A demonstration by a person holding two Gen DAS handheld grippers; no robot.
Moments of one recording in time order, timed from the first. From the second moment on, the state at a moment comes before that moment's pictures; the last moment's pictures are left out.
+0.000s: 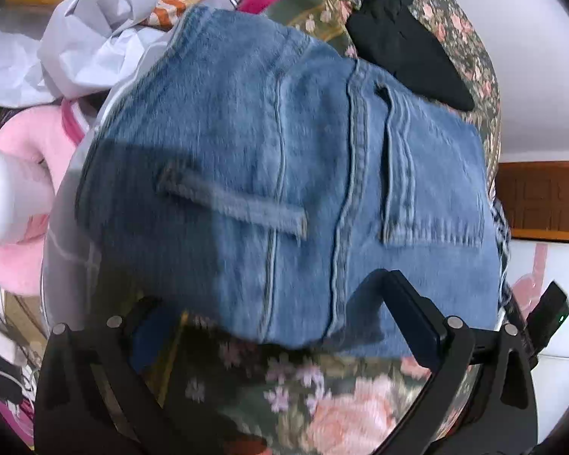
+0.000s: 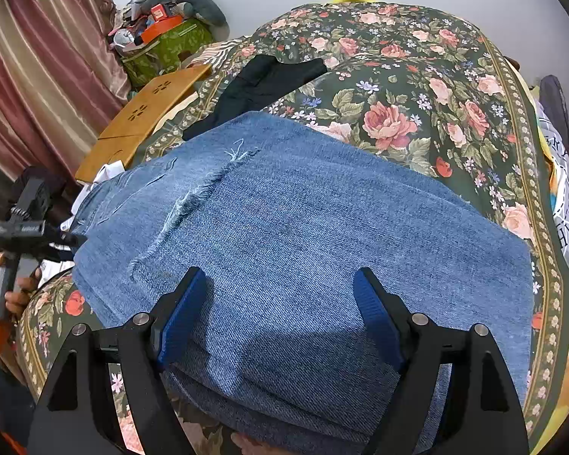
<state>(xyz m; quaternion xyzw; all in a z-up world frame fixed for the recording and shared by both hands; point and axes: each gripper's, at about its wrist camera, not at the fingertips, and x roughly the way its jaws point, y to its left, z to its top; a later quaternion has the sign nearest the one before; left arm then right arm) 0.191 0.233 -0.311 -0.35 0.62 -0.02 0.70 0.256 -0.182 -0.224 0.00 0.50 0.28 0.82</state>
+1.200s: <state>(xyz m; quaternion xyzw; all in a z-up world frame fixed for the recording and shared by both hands) 0.228 0.040 -0.036 0.07 0.34 0.03 0.94 0.234 -0.333 -0.242 0.14 0.51 0.18 0.83</state>
